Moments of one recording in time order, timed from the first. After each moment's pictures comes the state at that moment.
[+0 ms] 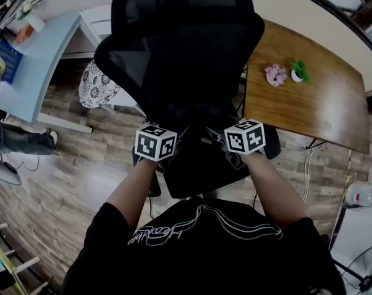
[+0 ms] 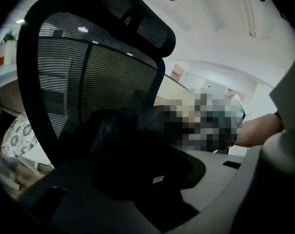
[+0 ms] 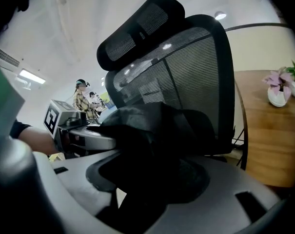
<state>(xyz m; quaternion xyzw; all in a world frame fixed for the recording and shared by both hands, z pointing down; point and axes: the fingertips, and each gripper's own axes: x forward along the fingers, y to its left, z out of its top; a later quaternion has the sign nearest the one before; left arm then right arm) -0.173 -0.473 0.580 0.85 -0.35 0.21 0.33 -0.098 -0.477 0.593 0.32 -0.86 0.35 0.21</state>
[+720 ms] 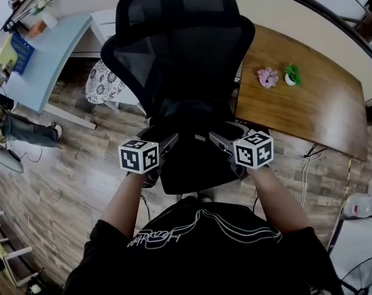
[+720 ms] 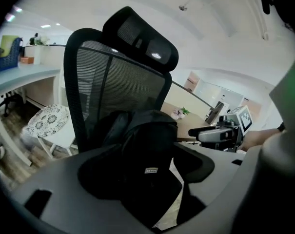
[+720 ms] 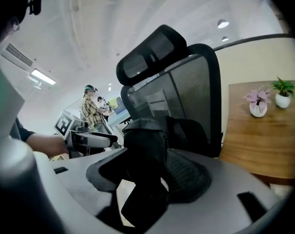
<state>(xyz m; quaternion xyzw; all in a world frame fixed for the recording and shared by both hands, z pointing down) -0.201 -0.414 0.545 0.80 -0.45 0.17 0.35 -0.049 -0.426 0.540 0.31 -0.88 0.32 0.18</state>
